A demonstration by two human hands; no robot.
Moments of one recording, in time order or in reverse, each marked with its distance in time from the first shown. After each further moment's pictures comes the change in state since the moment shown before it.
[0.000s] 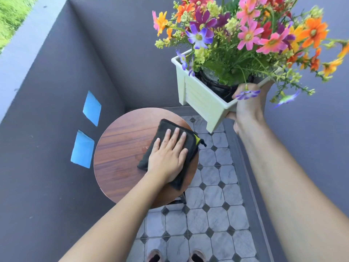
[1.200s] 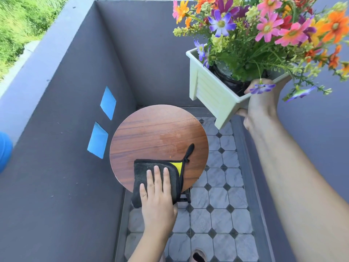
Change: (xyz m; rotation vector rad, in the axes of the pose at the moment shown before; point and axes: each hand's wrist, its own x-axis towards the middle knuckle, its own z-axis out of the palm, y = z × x) left_hand -0.132 0.006 0.049 0.046 0.117 -0.298; right_hand -0.025 -0.017 -0.006 -0.073 -0.068 -0.094
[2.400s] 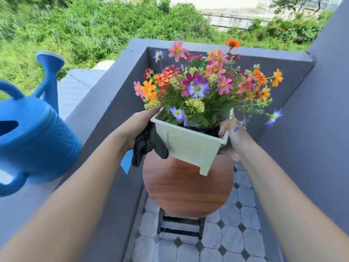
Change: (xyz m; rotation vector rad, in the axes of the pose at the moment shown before) left_hand 0.128 -0.119 -0.225 -1.417 -0.267 -0.289; right_hand -0.075 0.012 0.070 -0.231 -0.556 0.100
